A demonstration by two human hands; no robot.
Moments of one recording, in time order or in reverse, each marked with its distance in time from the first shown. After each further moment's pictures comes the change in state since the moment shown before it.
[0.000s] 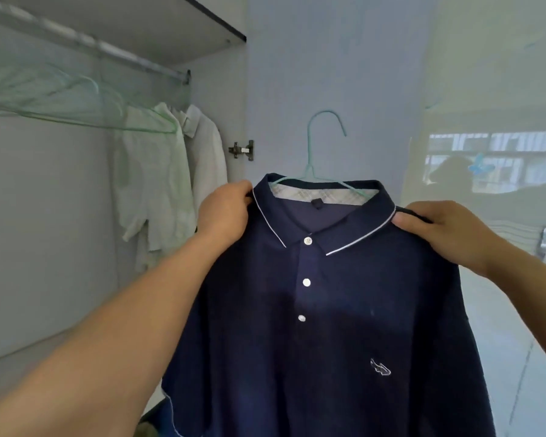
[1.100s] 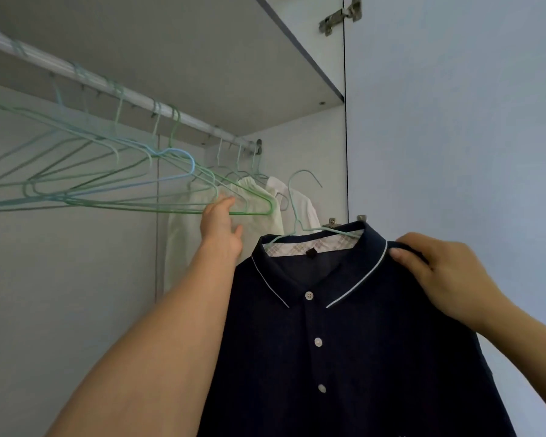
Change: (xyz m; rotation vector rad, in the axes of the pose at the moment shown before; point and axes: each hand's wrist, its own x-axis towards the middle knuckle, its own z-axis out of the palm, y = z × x) left_hand 0.258 -0.261 0.006 -1.649 0.177 -0.690; right_hand 0.232 -0.158 0.216 -0.144 0.331 -0.161
